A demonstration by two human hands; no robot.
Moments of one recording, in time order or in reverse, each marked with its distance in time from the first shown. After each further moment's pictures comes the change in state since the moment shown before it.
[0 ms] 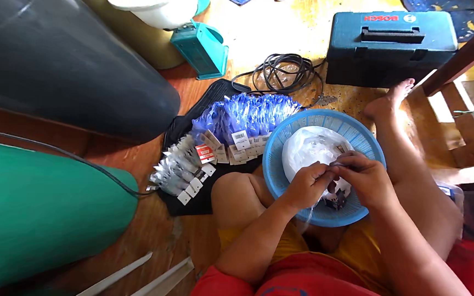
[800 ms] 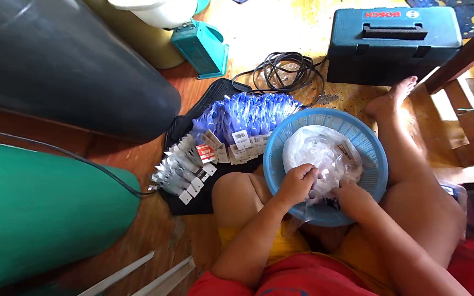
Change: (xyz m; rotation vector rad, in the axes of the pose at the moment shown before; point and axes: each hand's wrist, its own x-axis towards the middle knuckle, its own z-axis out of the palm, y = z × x) left_hand -0.005 -0.006 -0.018 0.065 0.019 -0.468; right_hand -0.008 0.052 0.005 -1.117 -0.799 0.446
